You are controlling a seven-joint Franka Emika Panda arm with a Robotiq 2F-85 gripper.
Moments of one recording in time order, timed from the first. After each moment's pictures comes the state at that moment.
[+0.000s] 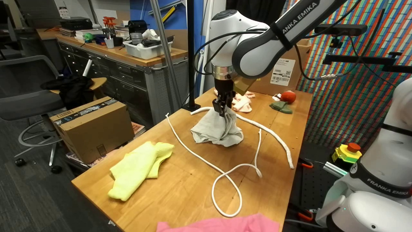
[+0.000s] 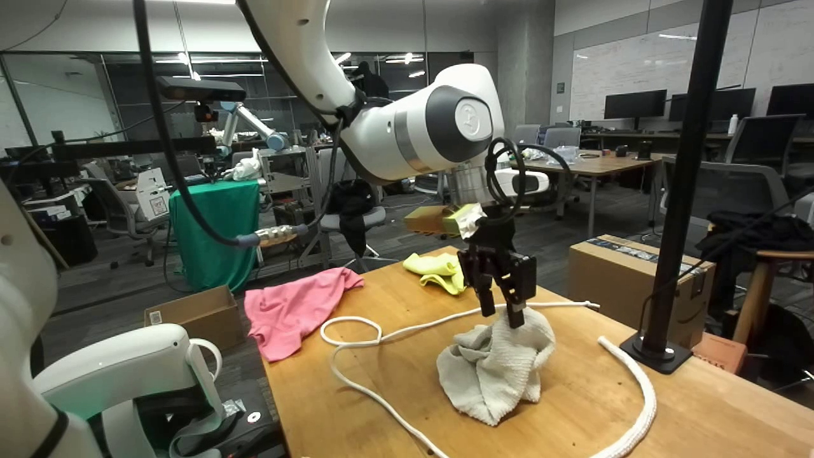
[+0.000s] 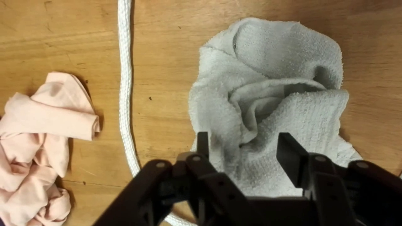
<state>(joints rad) 0.03 0.05 0.00 -2.33 -0.35 2.35 0.35</state>
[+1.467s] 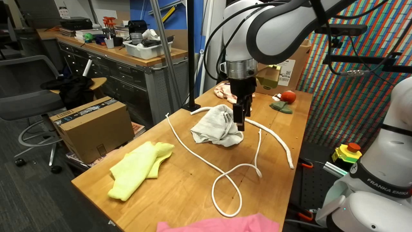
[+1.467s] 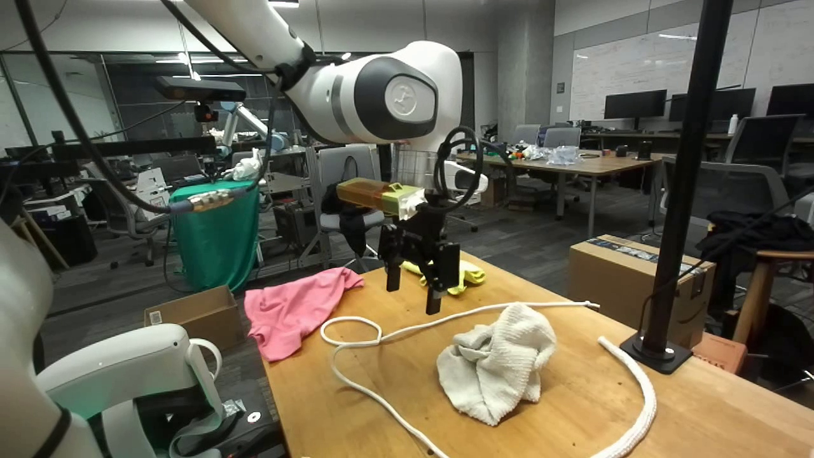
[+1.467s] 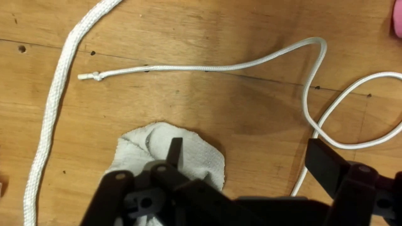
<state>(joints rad) 0.07 -0.16 0.05 -2.47 -0.01 2.12 0.01</state>
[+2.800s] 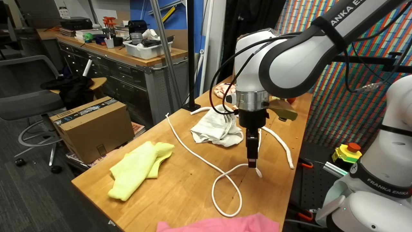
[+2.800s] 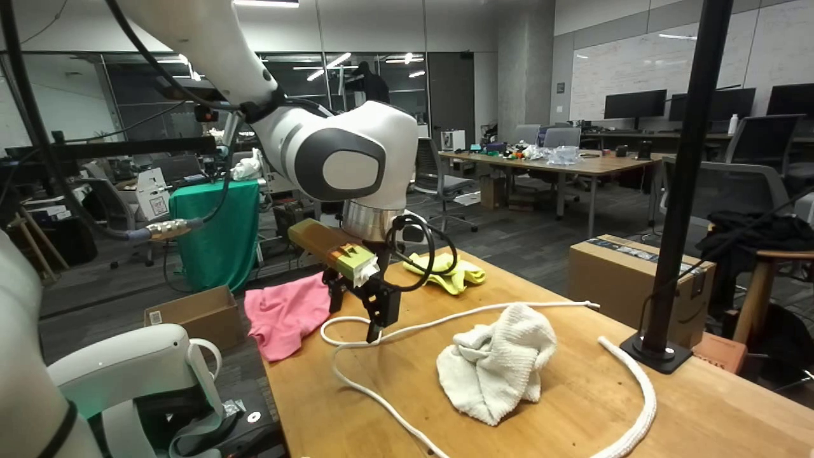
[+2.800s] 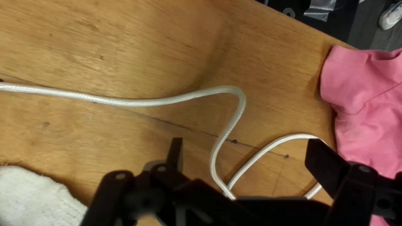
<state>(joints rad) 0.19 -0.16 0.09 -2.66 0.28 2.31 -0.26</state>
